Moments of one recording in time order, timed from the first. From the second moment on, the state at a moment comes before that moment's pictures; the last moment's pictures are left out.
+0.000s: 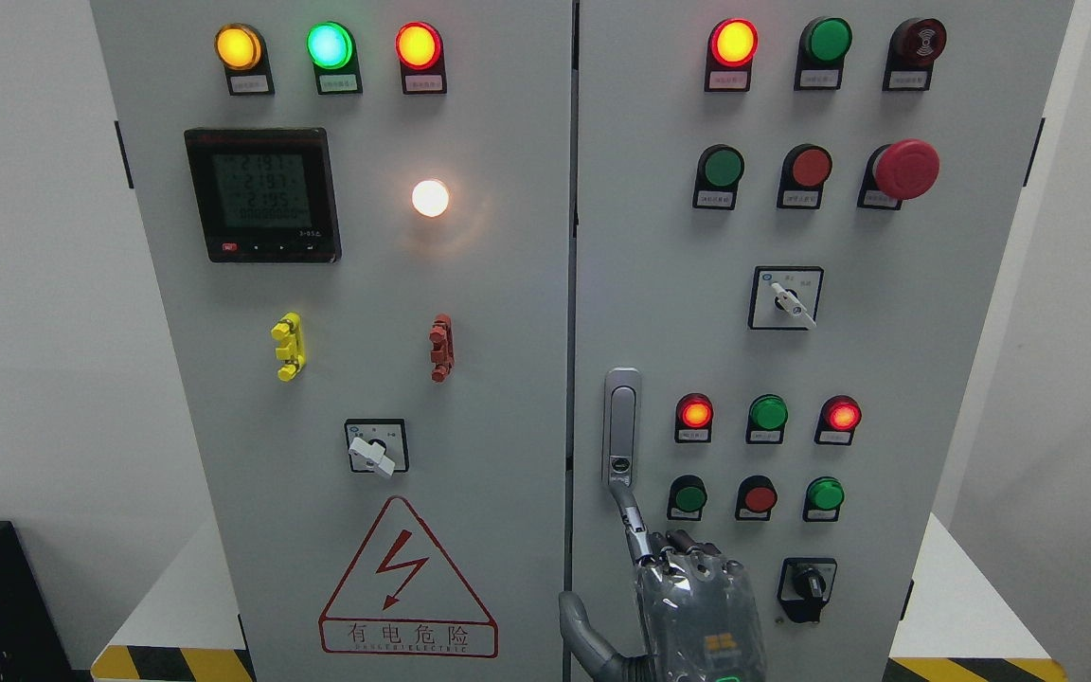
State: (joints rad) left arm 0.05 -0.10 -0.16 -0.05 0.12 -0.03 -0.03; right arm -0.20 0.13 0.35 -1.82 1.44 0.16 -0.13
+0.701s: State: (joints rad) left arm 0.05 -0.10 -0.16 -0.05 0.12 -0.03 -0.03; right arm -0.26 0.13 0.36 -1.77 1.44 0.20 -0.11
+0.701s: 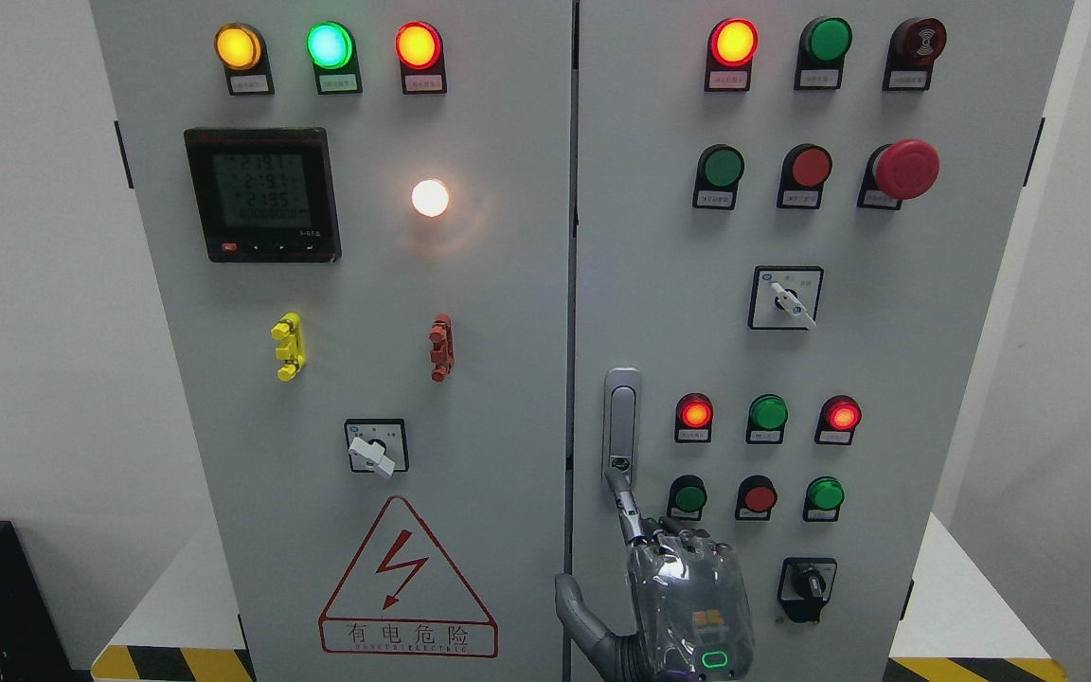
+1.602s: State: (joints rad) left arm 0.05 -0.10 -0.16 -0.05 0.12 -0.03 -0.03; right arm -0.27 0.13 0.35 -1.75 1.43 0.21 -0.11
